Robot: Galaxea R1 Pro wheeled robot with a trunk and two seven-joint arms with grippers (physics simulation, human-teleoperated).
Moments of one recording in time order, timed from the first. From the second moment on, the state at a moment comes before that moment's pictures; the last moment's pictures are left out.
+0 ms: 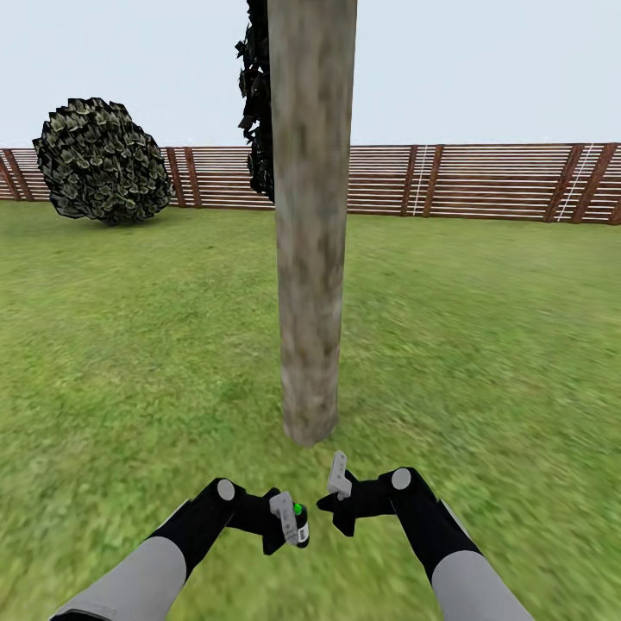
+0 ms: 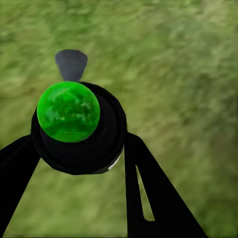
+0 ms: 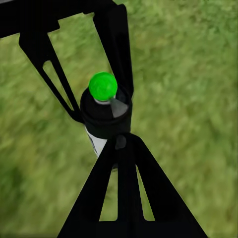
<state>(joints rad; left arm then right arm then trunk) -0.67 -0.09 -0.16 -0.47 -0.70 -0.09 -0.92 -0.59 0.15 -0.07 -0.74 0.83 -0.08 1.07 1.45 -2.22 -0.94</state>
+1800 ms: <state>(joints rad) -0.65 0.04 0.38 -0.25 -0.57 0.17 -0.30 -0.36 -0.05 -0.81 -0.27 0.83 -0.64 -0.05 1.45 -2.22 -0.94</state>
